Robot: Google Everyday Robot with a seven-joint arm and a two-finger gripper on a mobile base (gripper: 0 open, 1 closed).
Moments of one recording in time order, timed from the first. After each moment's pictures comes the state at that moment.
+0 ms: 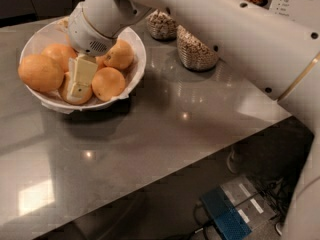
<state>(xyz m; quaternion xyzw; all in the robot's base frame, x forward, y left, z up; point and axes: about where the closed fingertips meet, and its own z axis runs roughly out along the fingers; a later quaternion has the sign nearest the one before) 0.559 0.204 0.945 -0.77 0.49 0.18 0.36</state>
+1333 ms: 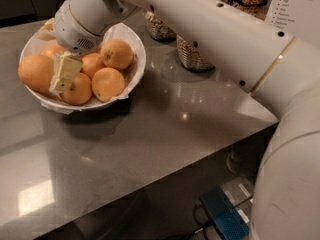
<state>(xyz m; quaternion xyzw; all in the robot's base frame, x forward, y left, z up) 0.562 0.238 0.950 -0.79 0.45 0.20 0.37</state>
